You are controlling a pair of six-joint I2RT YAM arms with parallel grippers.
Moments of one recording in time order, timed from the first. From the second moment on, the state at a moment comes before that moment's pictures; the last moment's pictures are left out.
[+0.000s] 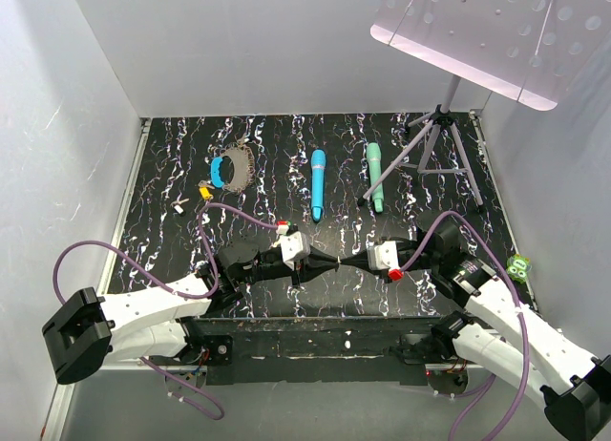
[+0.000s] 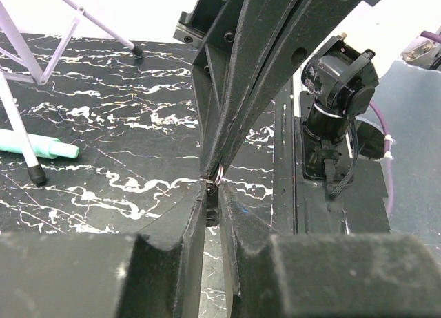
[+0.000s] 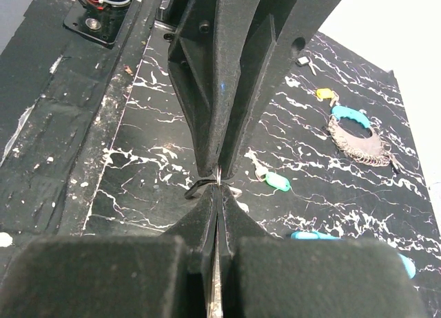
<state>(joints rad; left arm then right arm) -1.00 1.06 0.46 0.62 0.41 0.01 0.66 0.74 0.57 -0.16 -0.94 -0.75</state>
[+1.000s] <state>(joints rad) -1.00 1.01 0.66 0.11 0.38 0.16 0.67 0.77 0.69 -0.32 -0.93 -0.62</state>
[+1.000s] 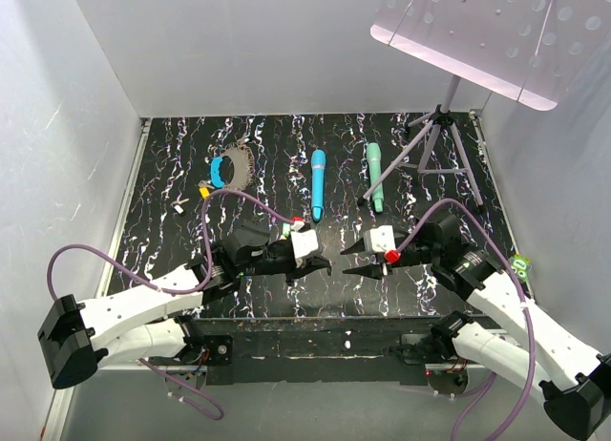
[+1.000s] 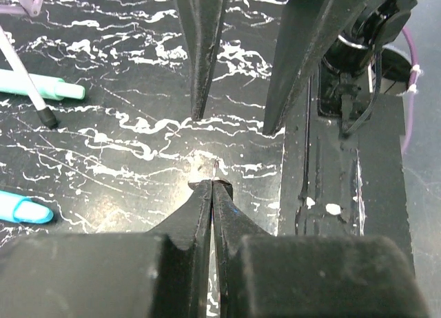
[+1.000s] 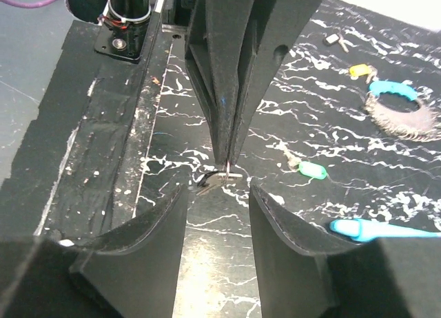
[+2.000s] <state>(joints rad) -1.00 1.05 0.78 -0.09 0.38 0.22 0.68 0.94 0.73 -0.21 -1.00 -0.42</state>
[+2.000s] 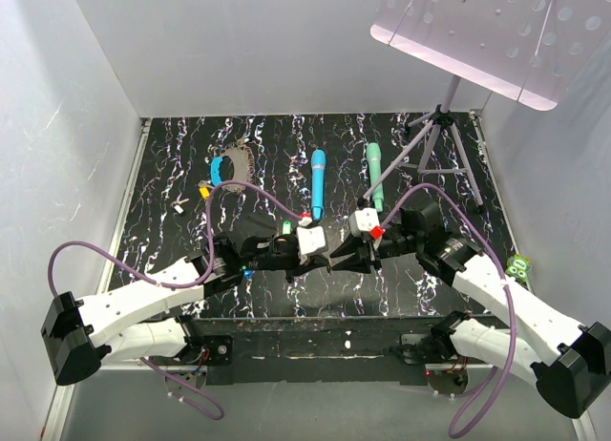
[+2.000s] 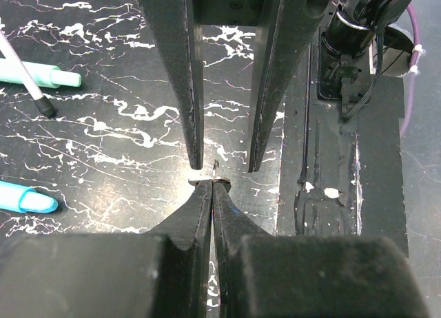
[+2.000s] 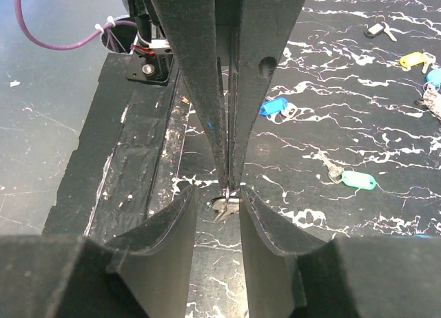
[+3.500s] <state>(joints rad) -1.00 0.84 0.47 0.37 0.36 0.06 0.69 0.67 0.56 -0.06 -0.91 -0.42</state>
